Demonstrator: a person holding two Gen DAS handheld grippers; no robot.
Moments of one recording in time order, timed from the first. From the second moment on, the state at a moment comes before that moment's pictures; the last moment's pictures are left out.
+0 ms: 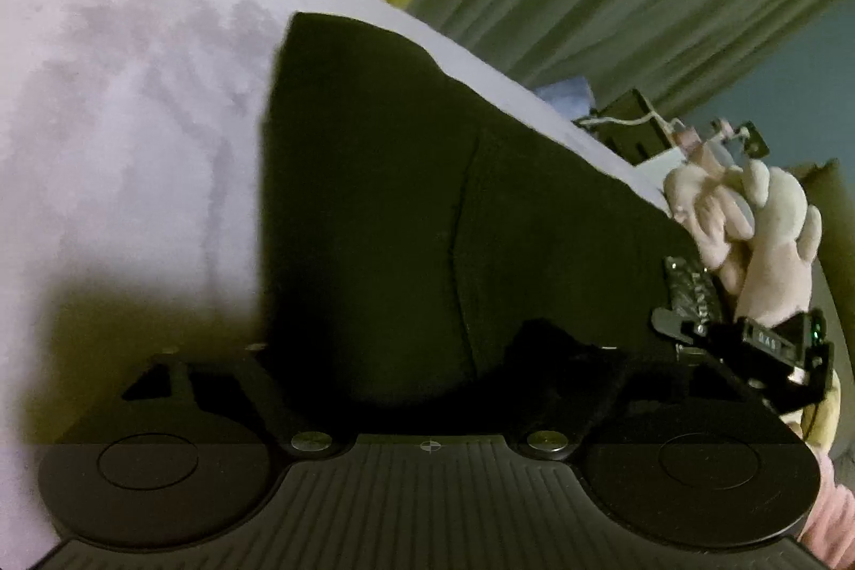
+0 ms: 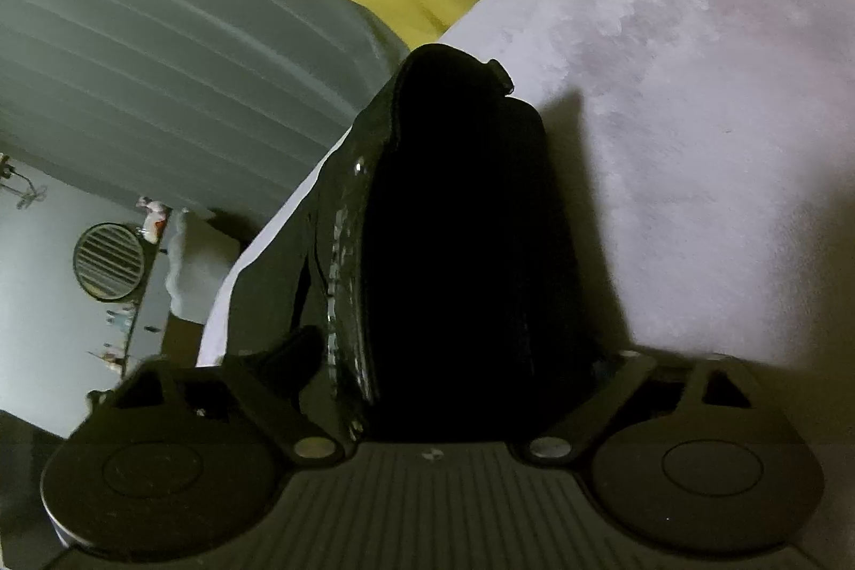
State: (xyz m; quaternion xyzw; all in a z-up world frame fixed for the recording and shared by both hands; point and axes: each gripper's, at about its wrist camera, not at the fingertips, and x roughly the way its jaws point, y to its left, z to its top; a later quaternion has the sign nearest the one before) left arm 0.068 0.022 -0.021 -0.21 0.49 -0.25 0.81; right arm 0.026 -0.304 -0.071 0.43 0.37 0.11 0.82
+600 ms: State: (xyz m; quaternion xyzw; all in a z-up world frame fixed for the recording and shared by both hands) left arm 0.100 -0.012 0.050 -0.22 0.41 -0.24 0.85; right arm 0.041 -0.296 0.029 0.39 0.27 0.12 0.87
